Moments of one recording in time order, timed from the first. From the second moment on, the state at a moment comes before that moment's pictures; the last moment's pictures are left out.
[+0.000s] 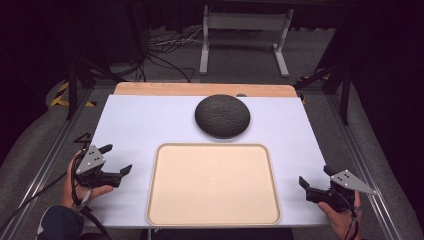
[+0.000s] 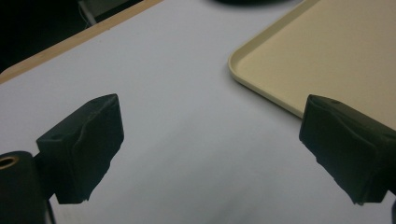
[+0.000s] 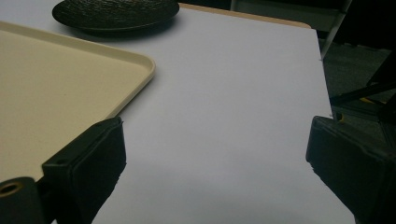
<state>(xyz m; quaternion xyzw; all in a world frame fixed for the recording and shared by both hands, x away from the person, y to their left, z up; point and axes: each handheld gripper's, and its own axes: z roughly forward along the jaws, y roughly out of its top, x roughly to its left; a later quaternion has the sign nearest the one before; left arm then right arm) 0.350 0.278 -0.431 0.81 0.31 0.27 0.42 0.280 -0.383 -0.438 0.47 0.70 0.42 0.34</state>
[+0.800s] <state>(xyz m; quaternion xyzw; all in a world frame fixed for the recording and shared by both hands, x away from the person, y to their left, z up) 0.402 0.211 -0.390 0.84 0.22 0.27 0.41 0.280 -0.384 -0.438 0.48 0.70 0.42 0.34</state>
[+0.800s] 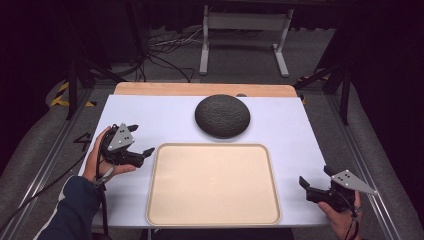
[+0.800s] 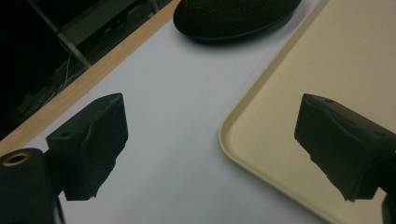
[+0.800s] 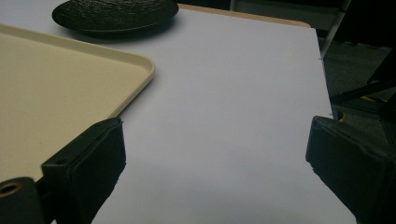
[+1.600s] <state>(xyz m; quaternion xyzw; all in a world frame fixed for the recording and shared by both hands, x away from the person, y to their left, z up) 0.459 0.115 -0.393 0.88 0.16 0.26 0.36 0.282 -0.384 -0.441 0.48 0.70 0.42 0.33</state>
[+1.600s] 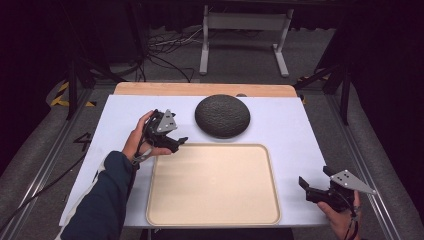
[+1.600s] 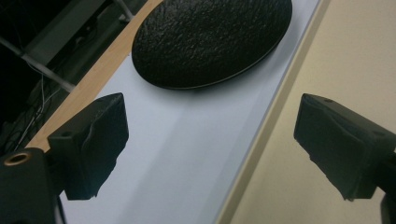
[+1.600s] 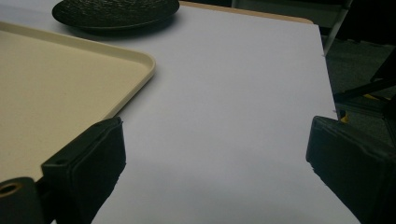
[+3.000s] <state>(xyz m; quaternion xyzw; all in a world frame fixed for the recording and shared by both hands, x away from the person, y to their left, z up) 0.498 0.005 -0.461 0.90 -0.04 0.43 0.09 0.284 -0.382 -0.446 0.47 0.71 0.41 0.32</state>
